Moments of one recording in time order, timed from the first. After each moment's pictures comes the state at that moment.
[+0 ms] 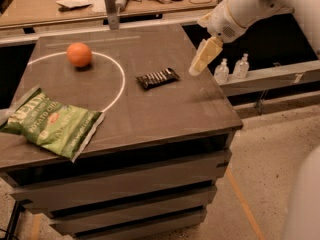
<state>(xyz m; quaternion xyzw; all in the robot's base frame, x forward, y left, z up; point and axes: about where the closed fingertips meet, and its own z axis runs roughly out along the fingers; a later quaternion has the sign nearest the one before) 0.689 -0.109 0.924 -0.61 0.71 0.08 0.34</state>
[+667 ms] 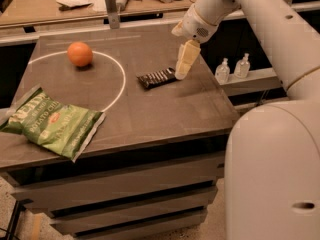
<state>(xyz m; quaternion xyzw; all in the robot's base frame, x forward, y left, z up) 0.709 -0.056 0.889 -0.69 0.67 0.10 0.25</state>
